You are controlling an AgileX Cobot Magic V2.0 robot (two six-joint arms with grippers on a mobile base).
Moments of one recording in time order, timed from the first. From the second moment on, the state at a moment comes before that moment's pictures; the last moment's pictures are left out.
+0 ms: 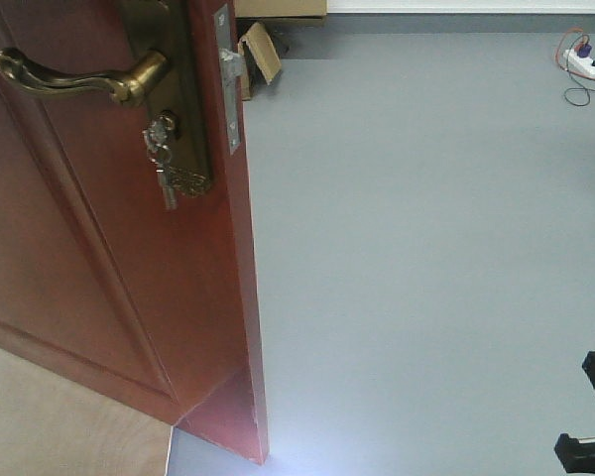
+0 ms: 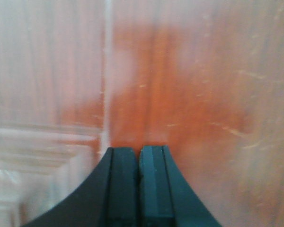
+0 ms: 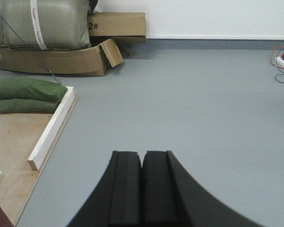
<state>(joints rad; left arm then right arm) -0.15 1.10 -1.07 1.41 -0.16 -1.58 0.05 -0.01 0.03 0.07 0.38 -0.06</state>
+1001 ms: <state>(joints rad) -0.15 1.10 -1.07 1.41 -0.16 -1.58 0.05 -0.01 0.03 0.07 0.38 -0.06</state>
